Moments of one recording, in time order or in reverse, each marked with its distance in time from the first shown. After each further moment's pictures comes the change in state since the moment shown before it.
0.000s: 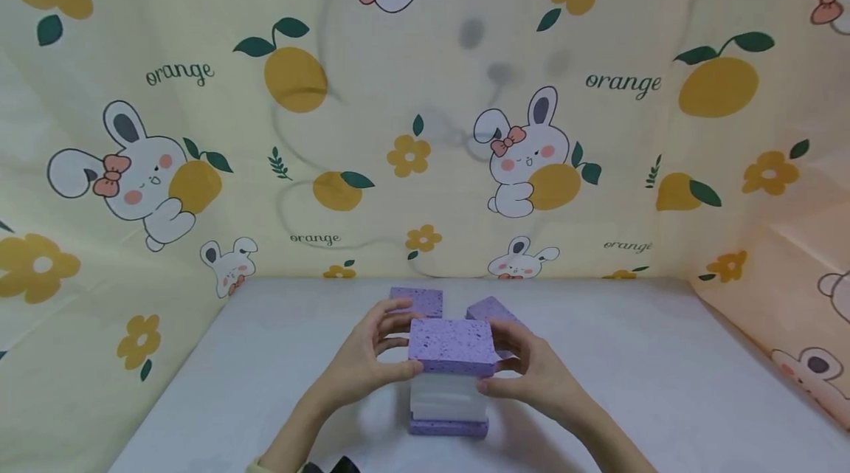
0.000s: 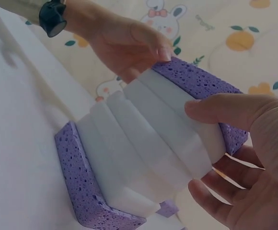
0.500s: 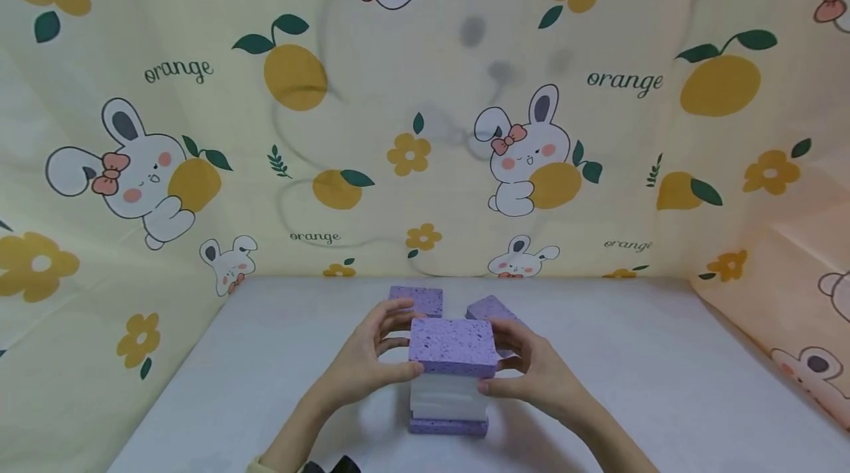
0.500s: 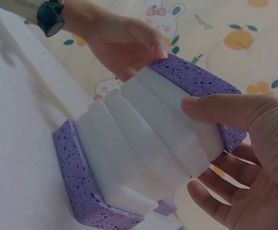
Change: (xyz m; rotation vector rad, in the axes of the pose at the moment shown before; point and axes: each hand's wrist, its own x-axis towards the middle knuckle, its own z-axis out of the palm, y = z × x) left_hand -0.001 0.001 0.001 0.009 -0.016 -0.012; right_hand 0.000 0.001 -0.001 -0.021 -0.001 0.047
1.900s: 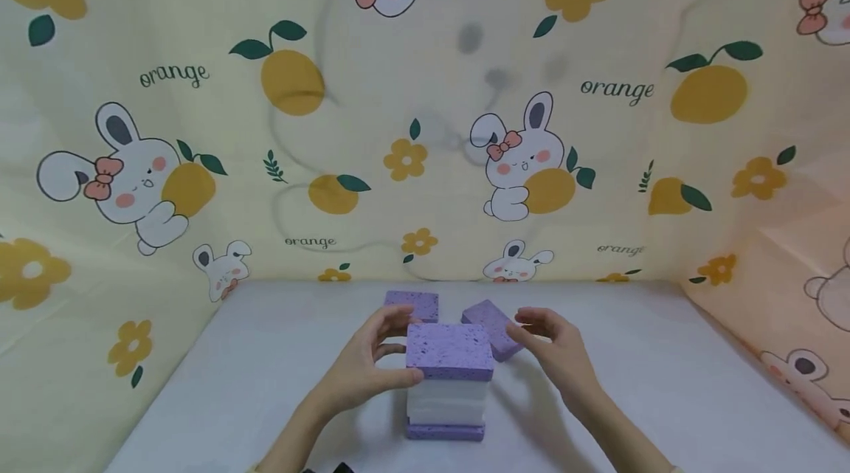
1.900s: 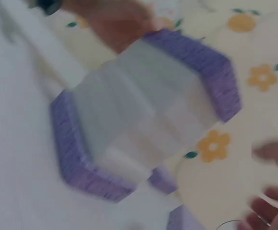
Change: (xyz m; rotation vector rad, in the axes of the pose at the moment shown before) left_hand 0.001 -0.003 0.001 -0.004 -0.002 0.017; right_hand 0.007 0.008 -0.024 -0.034 0.444 0.205
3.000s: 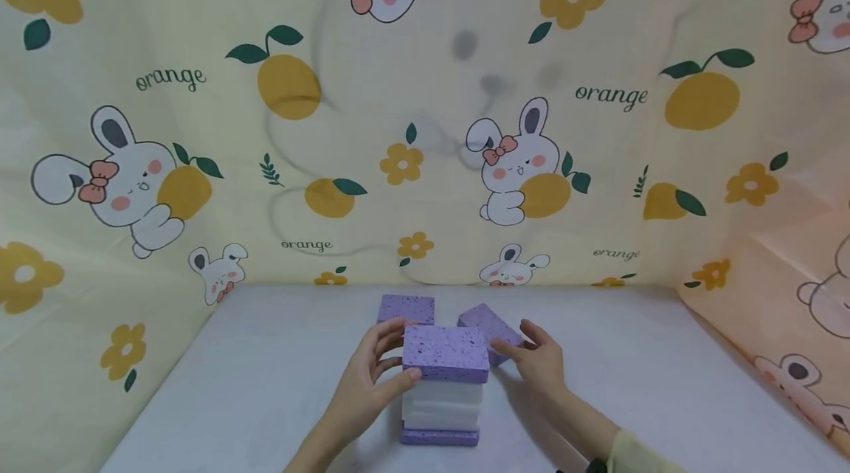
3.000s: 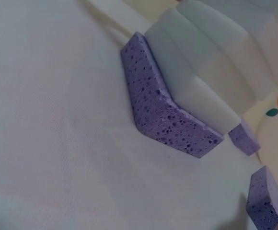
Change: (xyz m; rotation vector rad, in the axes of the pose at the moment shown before) left_hand -0.015 0.000 0.030 -0.063 0.202 -0.059; right_hand 0.024 0.052 0.024 0.066 0.148 0.207
